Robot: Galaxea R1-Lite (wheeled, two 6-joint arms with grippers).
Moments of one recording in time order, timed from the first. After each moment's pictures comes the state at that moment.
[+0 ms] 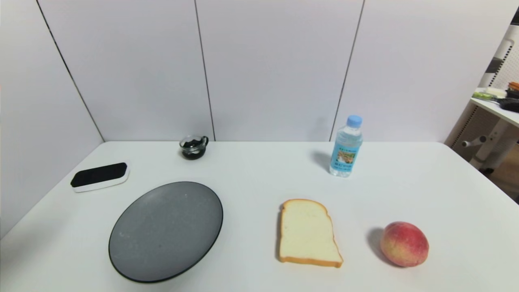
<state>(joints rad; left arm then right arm) 0.02 0.76 -0.79 -0.06 0.20 -0.03 0.00 0.00 0.00 0.01 -0.03 0.04</state>
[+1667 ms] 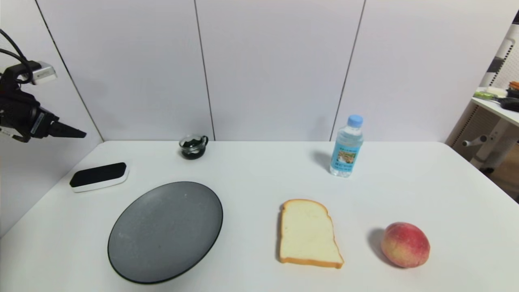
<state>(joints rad) 0.44 1.91 -1.88 0.71 -0.48 0.73 0.00 0.00 0.00 0.00 -0.03 0.04</state>
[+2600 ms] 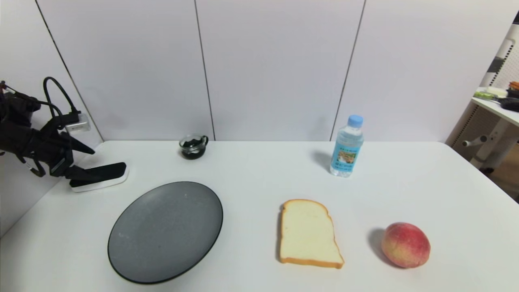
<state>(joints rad) 0.45 2.21 -1.97 0.90 -0.58 1.33 0.00 0.00 0.00 0.00 -0.03 0.04</state>
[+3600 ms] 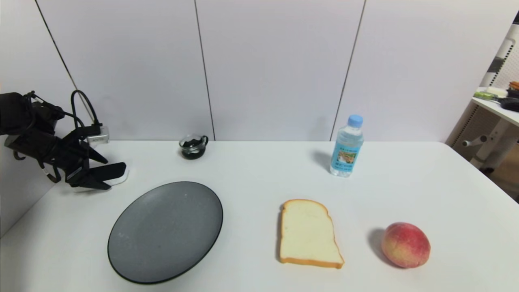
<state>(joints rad) 0.39 2.27 -1.97 0.90 -0.48 1.34 0.00 0.00 0.00 0.00 -0.03 0.04</state>
